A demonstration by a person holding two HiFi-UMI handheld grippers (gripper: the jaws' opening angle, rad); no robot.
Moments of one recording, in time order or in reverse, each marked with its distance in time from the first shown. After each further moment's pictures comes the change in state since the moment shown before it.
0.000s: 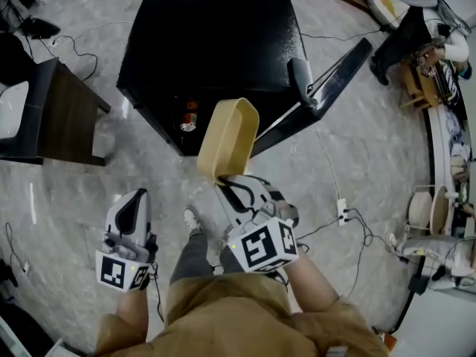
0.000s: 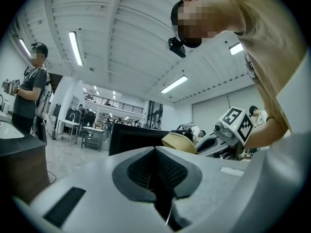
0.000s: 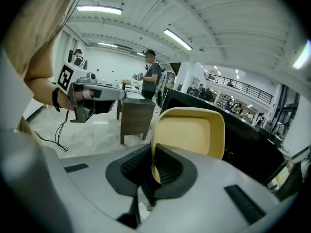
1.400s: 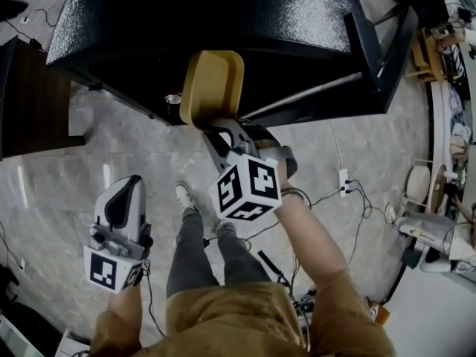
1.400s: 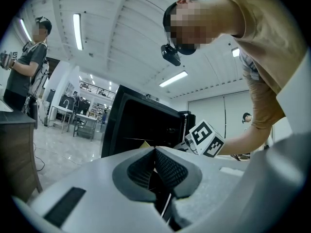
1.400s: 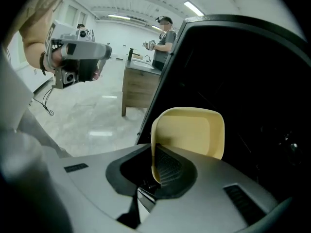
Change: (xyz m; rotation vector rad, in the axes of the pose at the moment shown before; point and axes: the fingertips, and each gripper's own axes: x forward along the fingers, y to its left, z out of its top) left arm 0.047 0.044 -0.118 -0.076 0.069 -0.088; right arm 0.177 -0.028 -0.117 -0.188 0.265 0.089
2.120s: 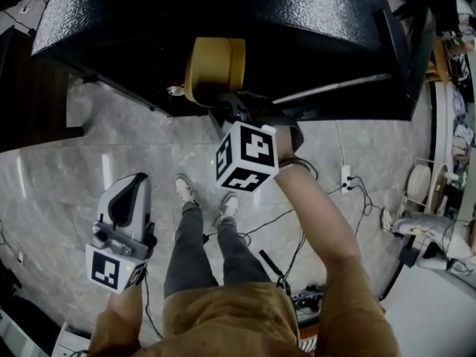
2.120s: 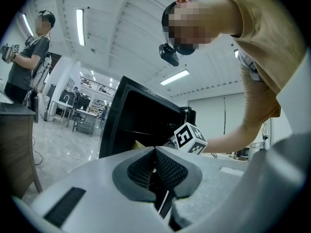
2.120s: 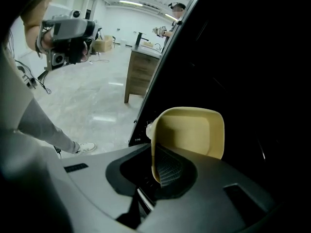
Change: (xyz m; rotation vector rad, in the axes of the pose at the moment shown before) left arm 0.009 0.009 -0.025 -0.049 0.013 -0.013; right arm 0.060 -0.023 -0.023 -0.139 0.127 0.038
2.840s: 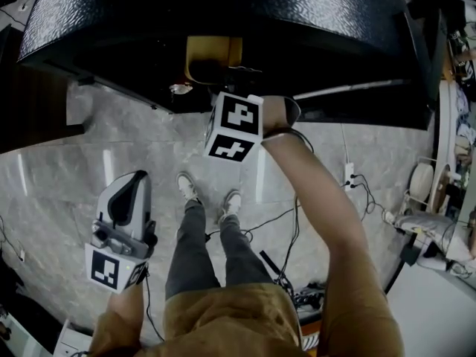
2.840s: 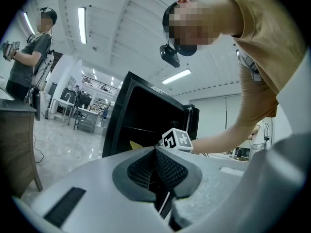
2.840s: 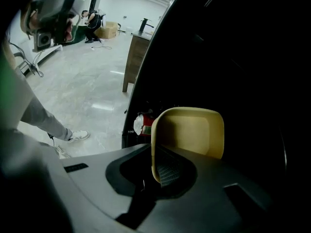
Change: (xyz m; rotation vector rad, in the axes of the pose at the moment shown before) left arm 0.002 0.015 -0.010 -0.025 0.001 0.004; right arm 0.055 -0.030 0.000 -0.100 0.093 -0.026
